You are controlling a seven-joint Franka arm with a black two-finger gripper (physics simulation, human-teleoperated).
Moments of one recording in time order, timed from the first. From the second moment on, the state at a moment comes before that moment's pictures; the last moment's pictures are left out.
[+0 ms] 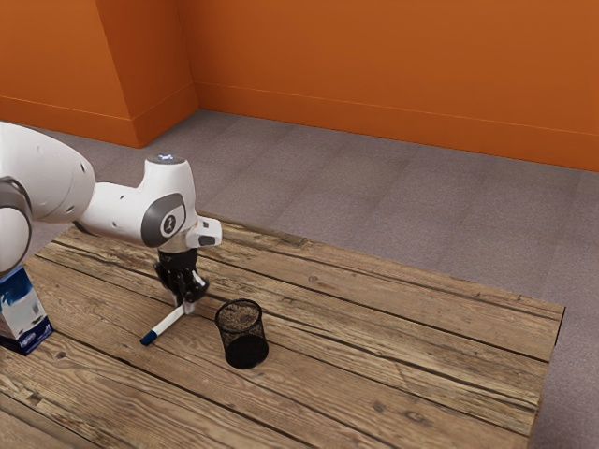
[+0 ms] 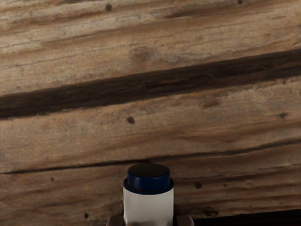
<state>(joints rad) -0.04 0.43 0.20 -1.97 -0.01 2.28 0.27</state>
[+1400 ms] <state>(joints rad) -0.05 -0.18 -0.11 -2.43 -0.11 2.69 0.20</state>
